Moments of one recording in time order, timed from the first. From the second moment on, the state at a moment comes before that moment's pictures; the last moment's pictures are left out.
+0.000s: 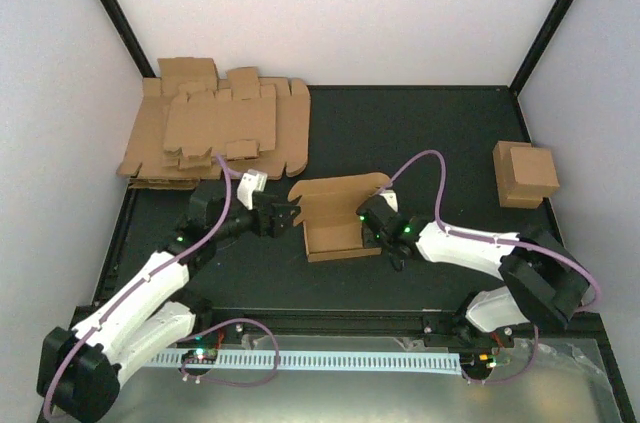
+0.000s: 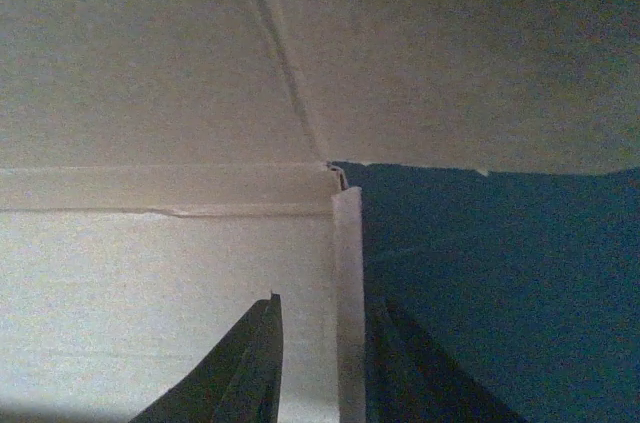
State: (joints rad) left arm -0.42 0.85 0.48 -0.07 0.53 -0.41; right arm 0.86 1.40 0.64 -0.30 0.29 0.70
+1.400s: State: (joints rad) left arm -0.42 0.68 0.39 -0.28 0.30 -0.56; right arm 0.36 0.92 0.59 -0.37 0.02 0.51
